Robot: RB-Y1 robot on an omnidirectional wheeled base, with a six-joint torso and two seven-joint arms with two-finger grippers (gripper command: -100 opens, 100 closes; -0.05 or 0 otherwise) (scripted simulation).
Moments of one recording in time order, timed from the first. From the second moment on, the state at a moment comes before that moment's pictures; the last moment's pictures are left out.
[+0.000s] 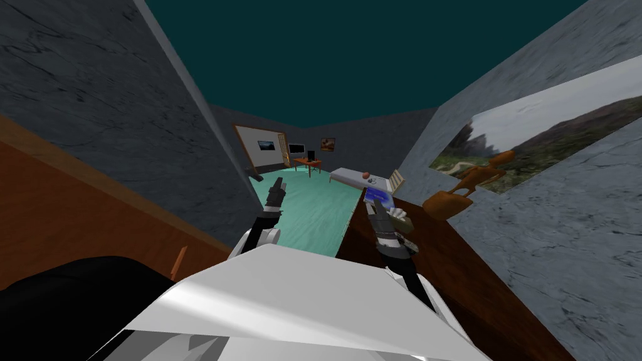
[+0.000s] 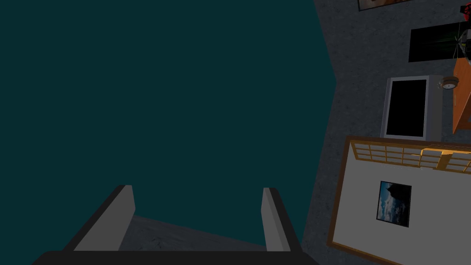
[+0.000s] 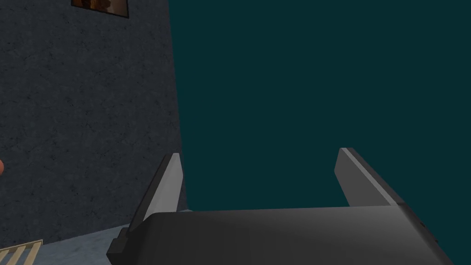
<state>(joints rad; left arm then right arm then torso) 0.45 0.02 -0.01 -2.26 -0.07 -0.37 -0.12 0.59 -0.30 0.03 -2.24 0.08 -0.48 -0.08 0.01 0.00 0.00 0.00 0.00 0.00</state>
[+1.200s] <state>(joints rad) 0.45 0.02 -0.01 -2.26 -0.07 -0.37 -0.12 0.64 -0.63 -0.02 -2.15 0.22 -0.55 -0.02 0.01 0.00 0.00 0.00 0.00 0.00</state>
